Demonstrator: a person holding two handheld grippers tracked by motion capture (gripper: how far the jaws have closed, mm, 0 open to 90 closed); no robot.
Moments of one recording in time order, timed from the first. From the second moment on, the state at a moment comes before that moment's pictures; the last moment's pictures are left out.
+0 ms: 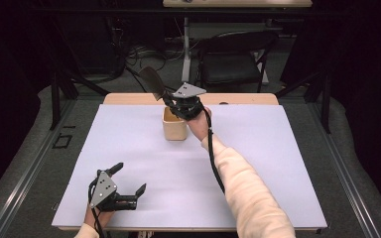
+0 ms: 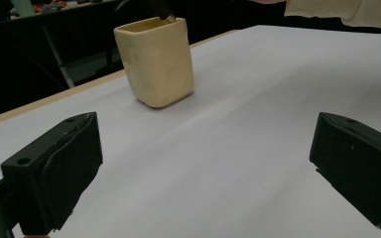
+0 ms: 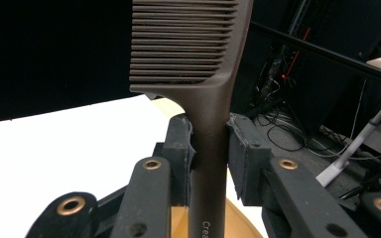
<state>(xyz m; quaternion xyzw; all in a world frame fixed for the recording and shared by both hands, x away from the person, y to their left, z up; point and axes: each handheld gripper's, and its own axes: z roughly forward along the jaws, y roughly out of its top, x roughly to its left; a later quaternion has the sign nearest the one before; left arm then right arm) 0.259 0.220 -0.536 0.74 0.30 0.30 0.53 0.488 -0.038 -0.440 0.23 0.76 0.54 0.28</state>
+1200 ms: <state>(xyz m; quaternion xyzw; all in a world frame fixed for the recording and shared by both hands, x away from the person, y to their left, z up) 0.259 0.220 -0.536 0.74 0.30 0.30 0.53 0.495 -0.039 -0.465 0.25 0.78 0.51 0.25</state>
